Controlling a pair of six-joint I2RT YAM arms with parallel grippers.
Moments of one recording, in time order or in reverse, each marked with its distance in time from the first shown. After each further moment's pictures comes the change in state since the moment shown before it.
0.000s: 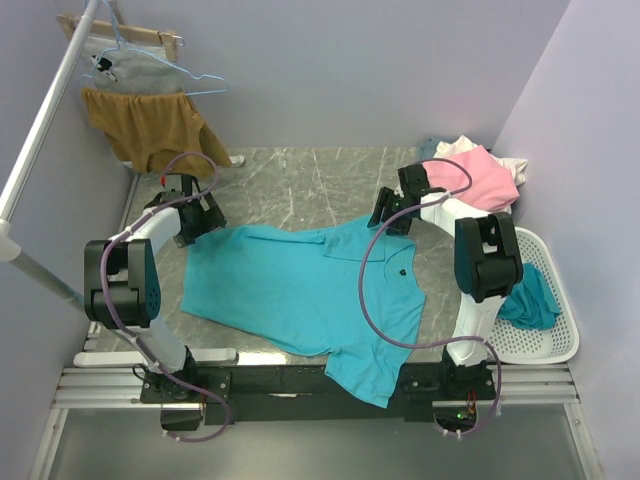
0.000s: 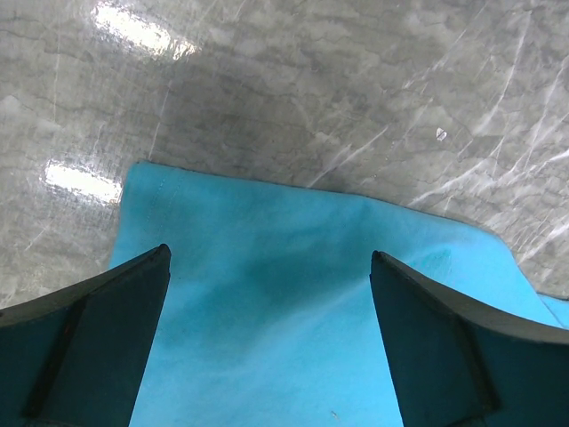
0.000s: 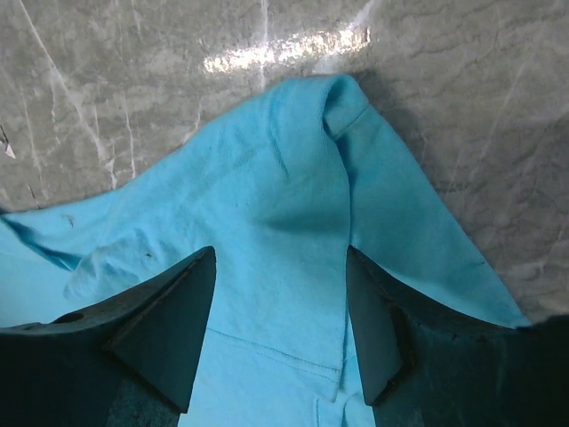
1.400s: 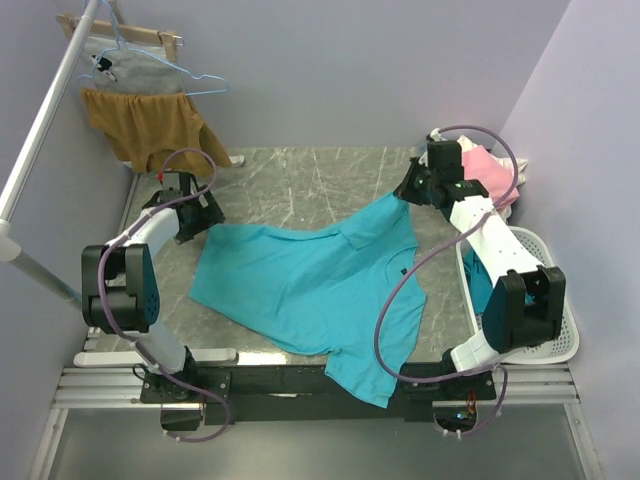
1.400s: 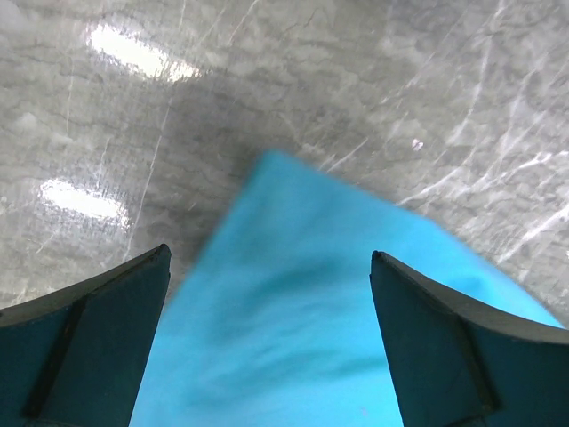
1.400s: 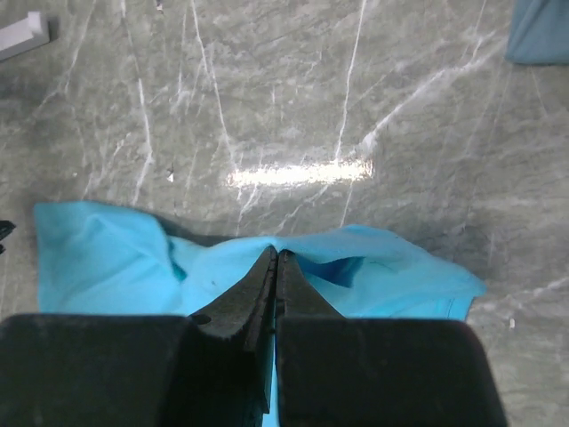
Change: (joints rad) left arm 0.000 -0.039 -0.003 0.017 -0.010 0.000; right arm -0.015 -0.384 0.017 -0.063 0.087 -0.031
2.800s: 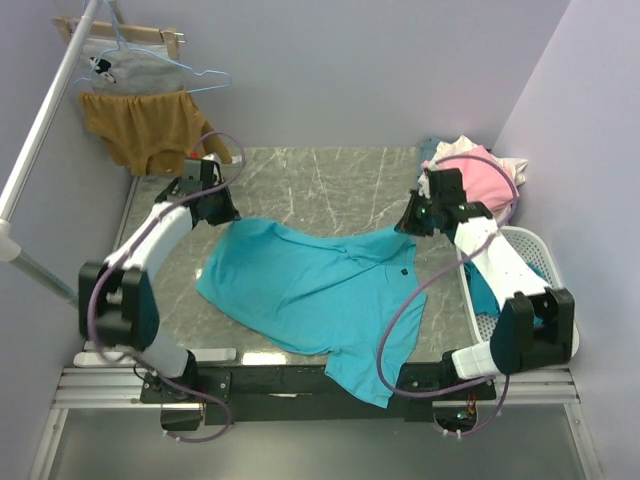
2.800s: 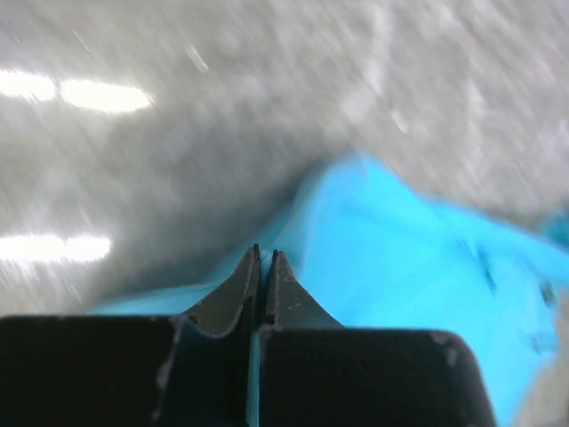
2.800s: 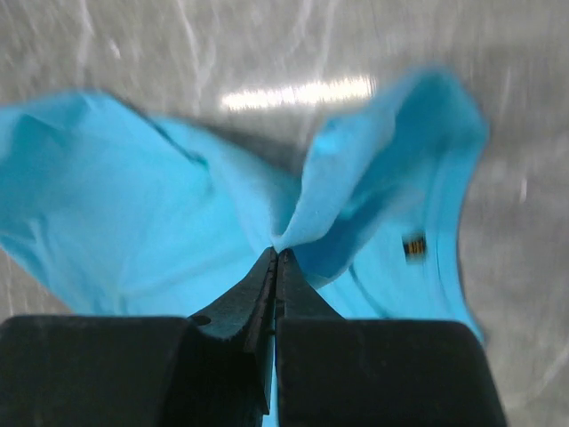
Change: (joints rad) left arm -0.171 -0.064 0.125 -0.123 0.129 0.024; right arm -0.002 -0.130 -0.179 -0.115 -0.070 -0.018
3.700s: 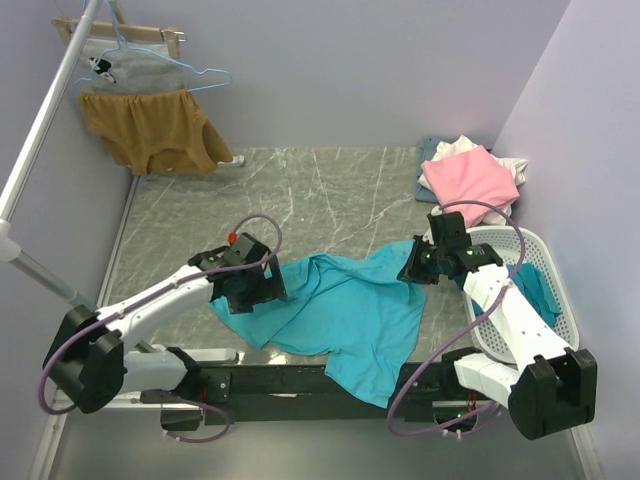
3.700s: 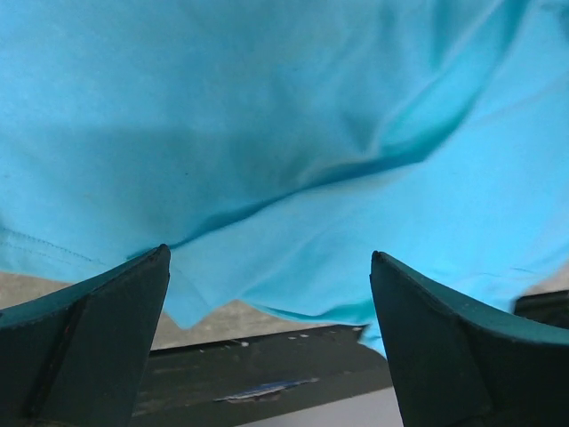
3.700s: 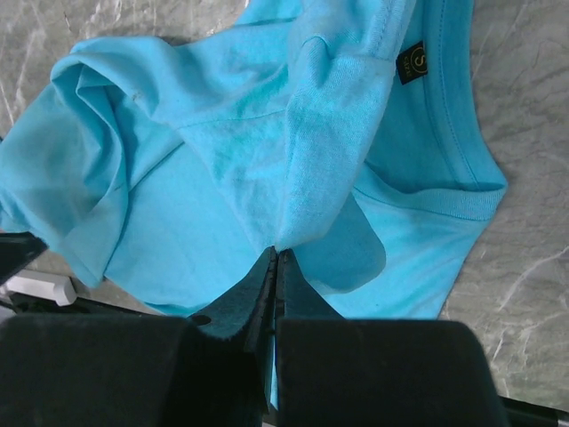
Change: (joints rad) left arm -0.502 -0.390 -0.441 -0.203 -0.096 -0.452; right arm 0.065 -0.341 -0.312 -0.182 -0.004 0.105
